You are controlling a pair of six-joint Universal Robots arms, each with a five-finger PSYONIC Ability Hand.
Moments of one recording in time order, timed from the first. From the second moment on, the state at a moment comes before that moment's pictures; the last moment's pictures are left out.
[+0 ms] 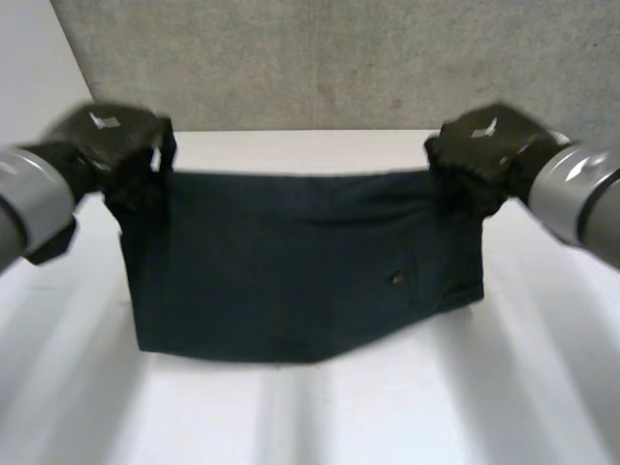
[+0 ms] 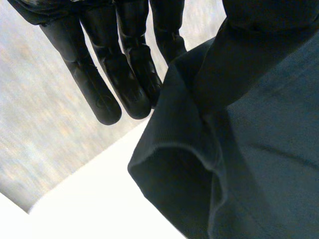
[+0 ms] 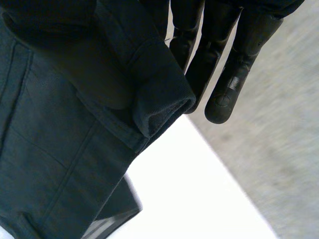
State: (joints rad) left arm 4.42 -1.67 -1.38 2.82 -1.40 3.46; right arm 1.95 -1.34 1.23 0.42 1.35 2.57; left_hand 1.13 1.19 1.19 1.19 0.96; right_hand 0.95 1.17 1.18 1.19 0.97
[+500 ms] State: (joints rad) left arm 4.34 -2.16 -0.68 3.36 -1.49 3.44; right arm 1.97 -1.02 1.00 -0.51 1.44 2.59; left_hand 1.13 1.20 1.19 1.19 0.96; right_hand 0.95 1.17 1.18 1.19 0.97
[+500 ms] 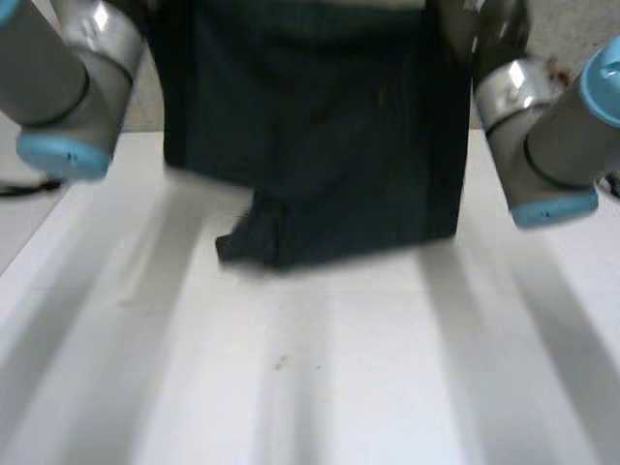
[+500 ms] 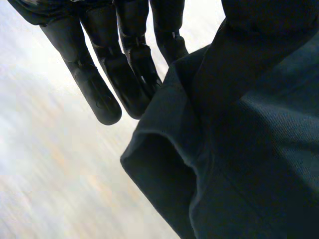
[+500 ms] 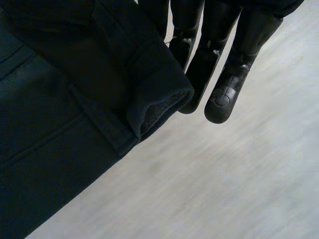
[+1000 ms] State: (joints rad) left arm 4.36 -2.01 -1.31 3.53 -1.53 3.38; right arm 1.97 -0.92 1.04 -0.22 1.43 2.67; left_hand 1.13 1.20 1.19 1.19 0.98; right_hand 0.95 1.17 1.18 1.19 0.97
